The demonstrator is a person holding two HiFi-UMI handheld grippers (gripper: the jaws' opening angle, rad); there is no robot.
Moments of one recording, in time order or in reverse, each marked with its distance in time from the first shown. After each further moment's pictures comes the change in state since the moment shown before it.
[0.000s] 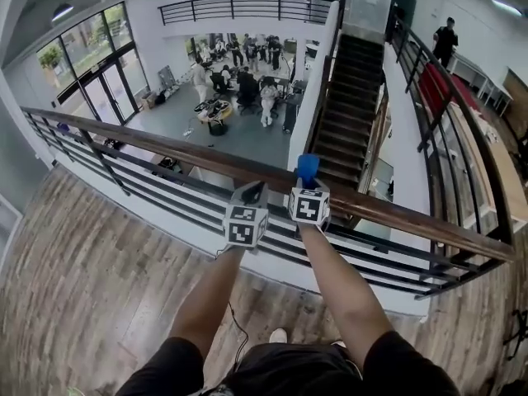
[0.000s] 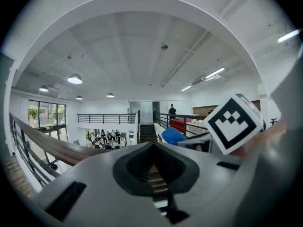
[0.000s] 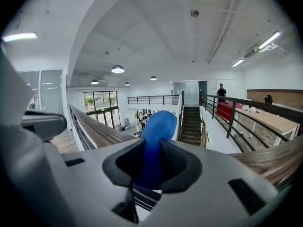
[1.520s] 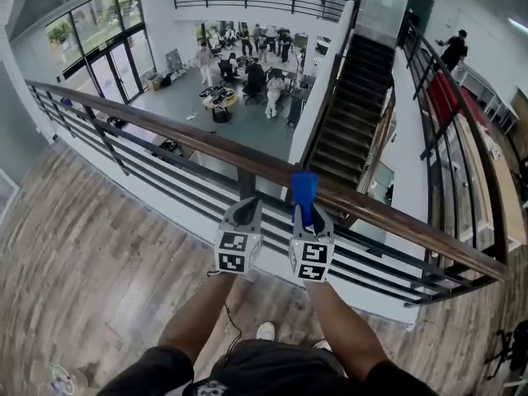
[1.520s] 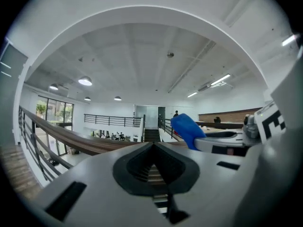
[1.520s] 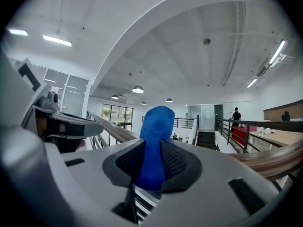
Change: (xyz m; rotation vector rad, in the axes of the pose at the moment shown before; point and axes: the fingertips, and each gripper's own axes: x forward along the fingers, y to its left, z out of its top) left arm -0.066 -0.002 -0.027 -0.079 -0.086 0.047; right arm -0.115 0.051 -0.017 -0.137 -0.309 0.158
